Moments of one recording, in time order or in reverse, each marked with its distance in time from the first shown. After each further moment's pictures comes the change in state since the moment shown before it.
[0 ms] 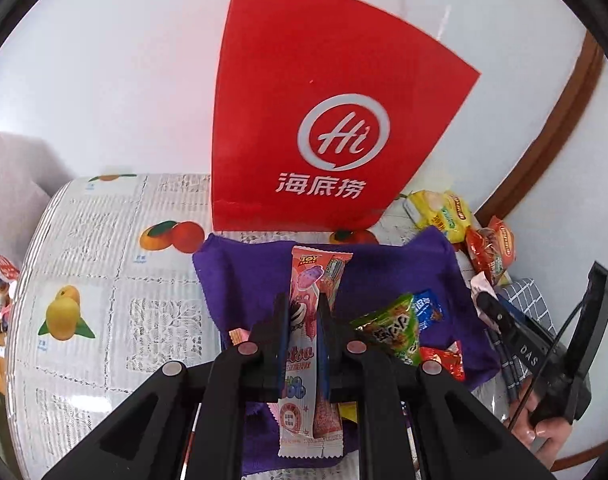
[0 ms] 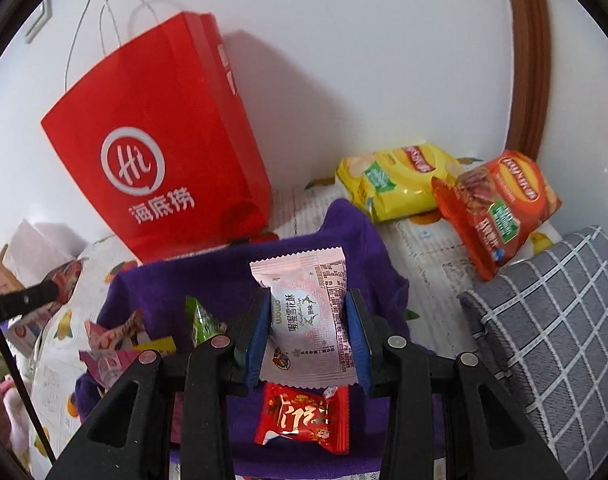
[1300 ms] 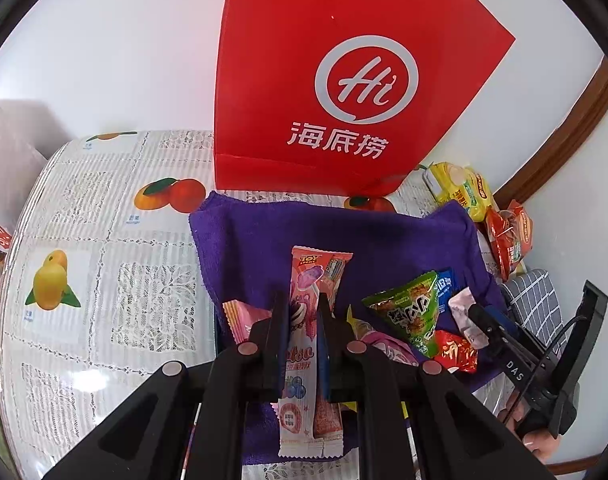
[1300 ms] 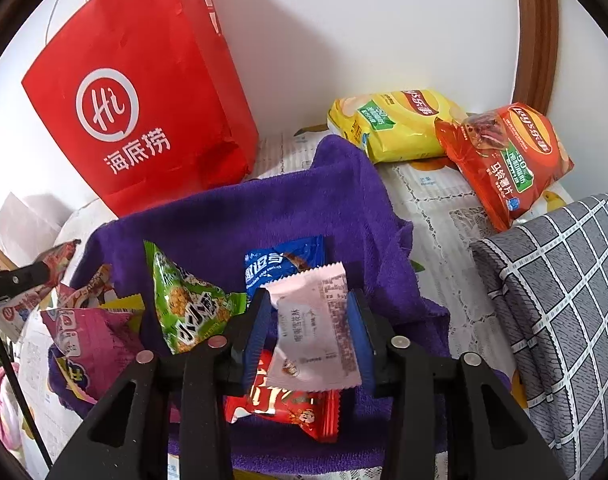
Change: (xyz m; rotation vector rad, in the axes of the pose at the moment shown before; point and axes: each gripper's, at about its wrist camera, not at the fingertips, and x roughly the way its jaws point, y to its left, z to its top) left arm 0.030 0.001 -0.007 -0.038 0.113 0.036; right arm 0.032 -0.010 -0.024 -0.006 0.109 -0.016
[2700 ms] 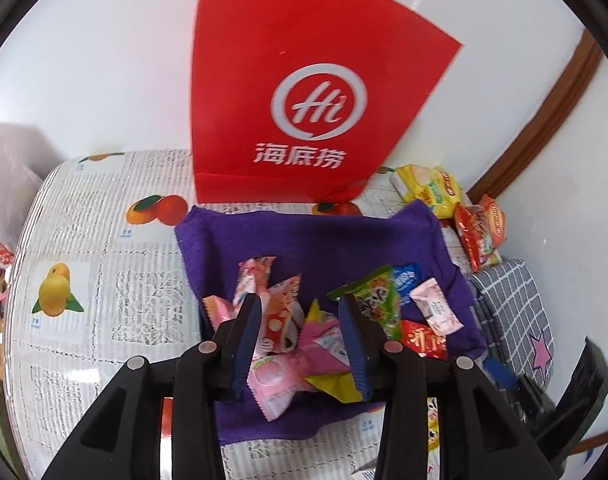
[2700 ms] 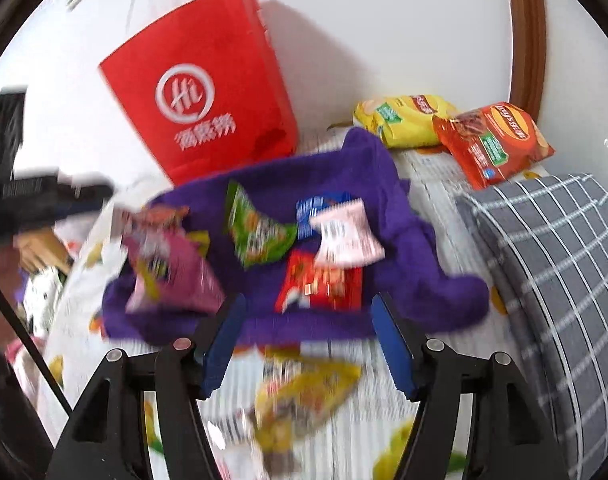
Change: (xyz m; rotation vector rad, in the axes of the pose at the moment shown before) left arm -0.037 -0.022 -0.004 0.062 -0.026 -0.058; right arm -0.086 0.012 -0.065 -0.051 -0.015 0.063
